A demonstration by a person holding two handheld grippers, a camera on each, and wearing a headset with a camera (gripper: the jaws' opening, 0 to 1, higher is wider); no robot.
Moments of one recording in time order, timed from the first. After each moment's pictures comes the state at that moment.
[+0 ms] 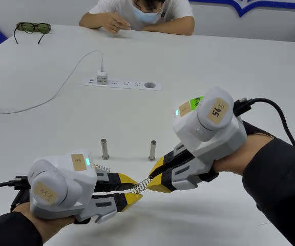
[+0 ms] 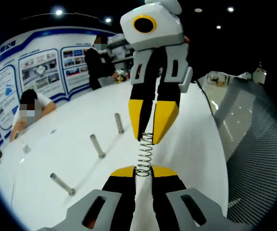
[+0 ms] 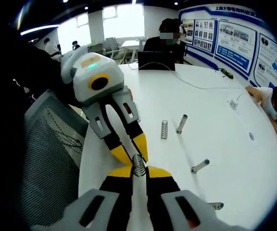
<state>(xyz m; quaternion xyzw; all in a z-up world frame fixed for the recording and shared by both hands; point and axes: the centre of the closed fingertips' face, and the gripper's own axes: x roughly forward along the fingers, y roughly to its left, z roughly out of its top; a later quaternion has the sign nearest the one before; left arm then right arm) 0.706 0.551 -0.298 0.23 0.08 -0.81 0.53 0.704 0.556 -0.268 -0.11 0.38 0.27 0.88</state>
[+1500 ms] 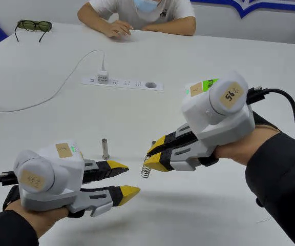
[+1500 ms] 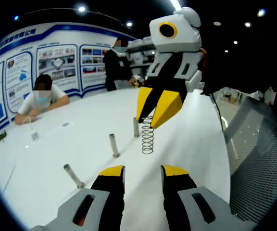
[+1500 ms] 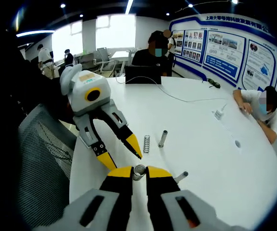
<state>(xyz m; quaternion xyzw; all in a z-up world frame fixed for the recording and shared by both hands) 0.734 0.551 -0.286 0.16 0.11 -0.79 0.59 0.728 0.534 -0.239 -0.11 0.33 0.23 0.91</state>
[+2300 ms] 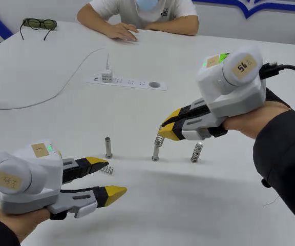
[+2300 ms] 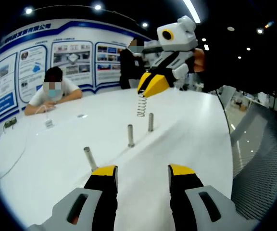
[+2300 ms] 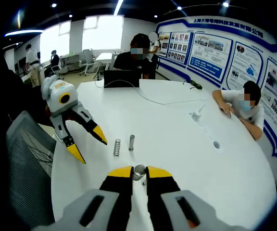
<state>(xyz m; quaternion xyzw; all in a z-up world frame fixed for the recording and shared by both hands) 0.762 0.574 -0.290 0.14 0.13 -0.75 0.63 0.753 0.479 -0.218 -0.13 0.32 0.16 0.92</state>
